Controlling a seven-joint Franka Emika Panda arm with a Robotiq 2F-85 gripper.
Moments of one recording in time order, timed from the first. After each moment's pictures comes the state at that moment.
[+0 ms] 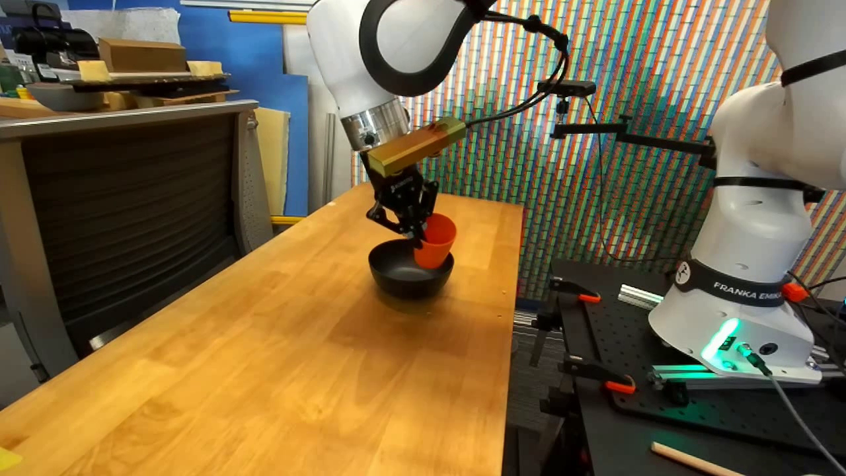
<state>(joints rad) 0.15 0.28 0.01 -2.07 -0.08 1.98 0.89</state>
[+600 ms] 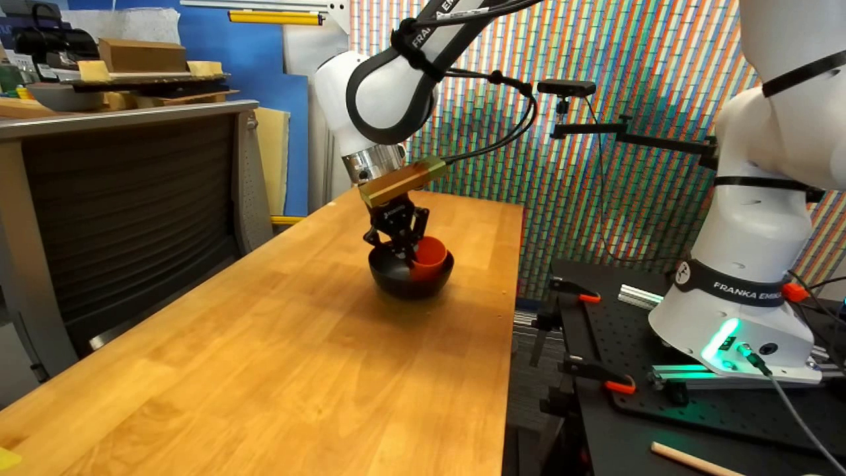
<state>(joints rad) 0.08 0.46 -0.03 -1.99 -0.03 2.06 0.85</state>
